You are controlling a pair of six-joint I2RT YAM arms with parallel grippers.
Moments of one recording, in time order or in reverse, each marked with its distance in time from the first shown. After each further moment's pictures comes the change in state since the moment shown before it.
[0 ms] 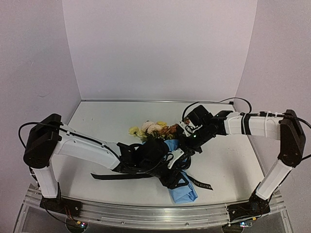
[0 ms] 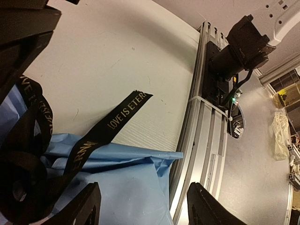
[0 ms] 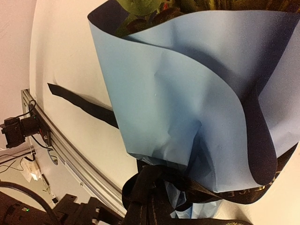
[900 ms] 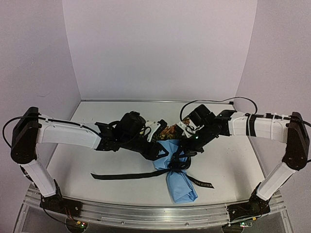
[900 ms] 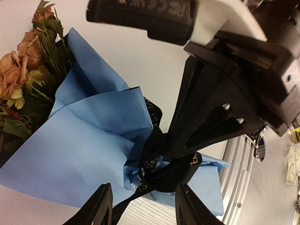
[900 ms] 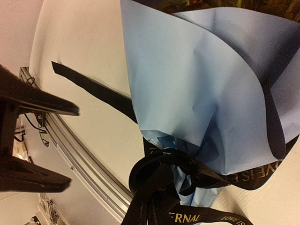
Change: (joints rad) left arm 0.241 -0.184 -0.066 -0.109 -0.014 0.054; right arm 0.034 -0.060 -0.004 -0.053 0.010 -0.124
